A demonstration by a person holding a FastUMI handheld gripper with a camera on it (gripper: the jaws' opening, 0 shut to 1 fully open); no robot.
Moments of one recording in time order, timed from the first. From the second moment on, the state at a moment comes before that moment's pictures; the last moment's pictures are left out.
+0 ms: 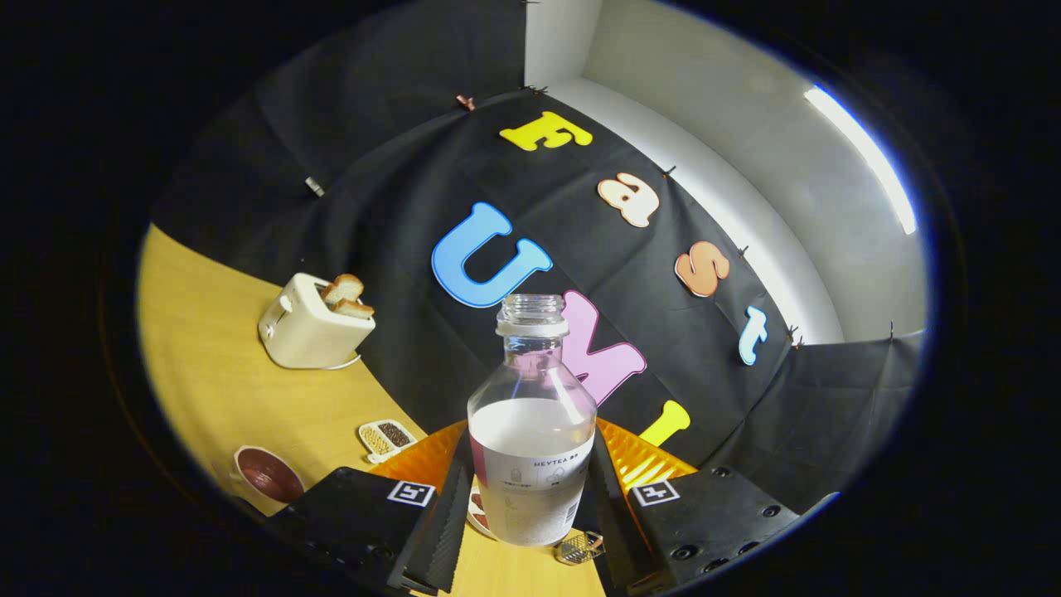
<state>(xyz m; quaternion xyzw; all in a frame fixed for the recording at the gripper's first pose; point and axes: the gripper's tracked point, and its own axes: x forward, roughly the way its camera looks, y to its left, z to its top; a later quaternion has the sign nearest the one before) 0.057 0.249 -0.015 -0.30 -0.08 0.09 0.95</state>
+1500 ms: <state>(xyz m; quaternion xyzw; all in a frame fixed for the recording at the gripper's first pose) 0.191 0.251 -0.246 0.03 0.11 0.10 0.99</state>
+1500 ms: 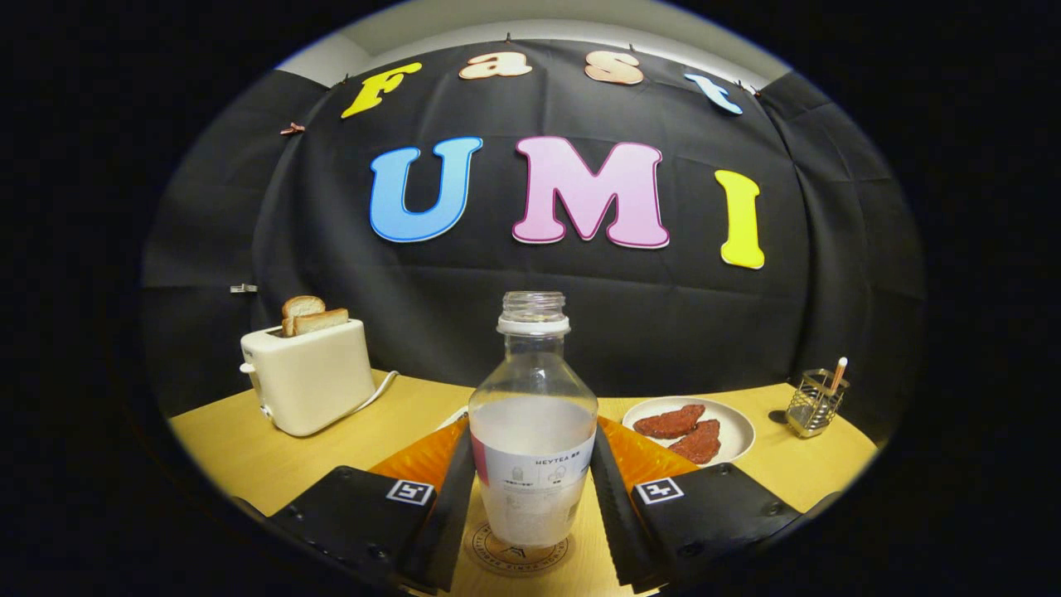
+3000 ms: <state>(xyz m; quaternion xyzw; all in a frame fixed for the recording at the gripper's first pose) 0.177 0.258 -0.275 0.03 0.13 0.11 0.99</state>
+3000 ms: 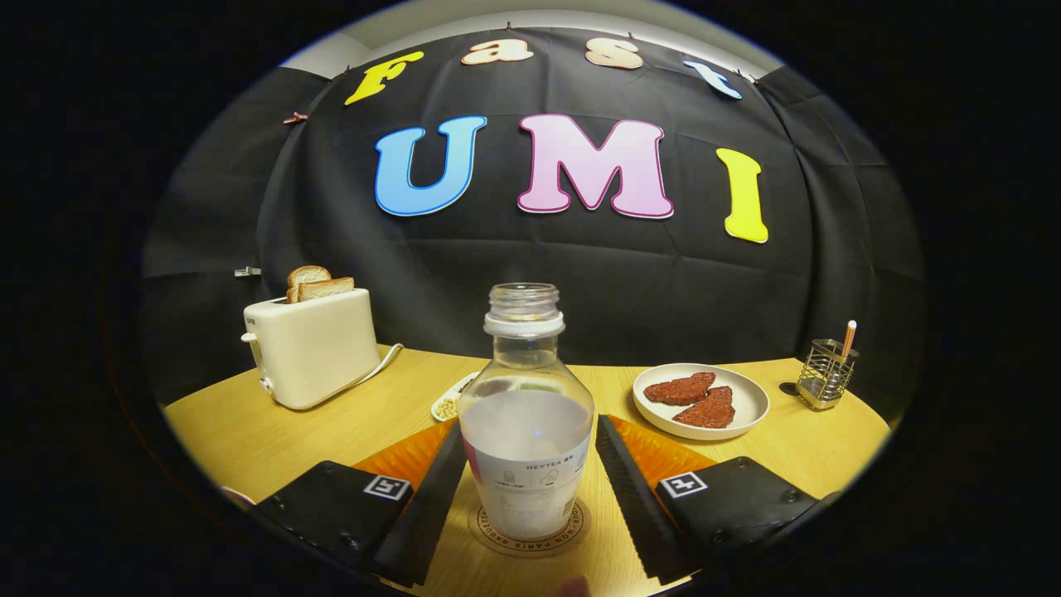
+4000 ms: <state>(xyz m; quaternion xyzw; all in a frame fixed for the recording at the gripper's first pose) 0.071 0.204 -0.131 -0.02 0.07 0.09 0.99</state>
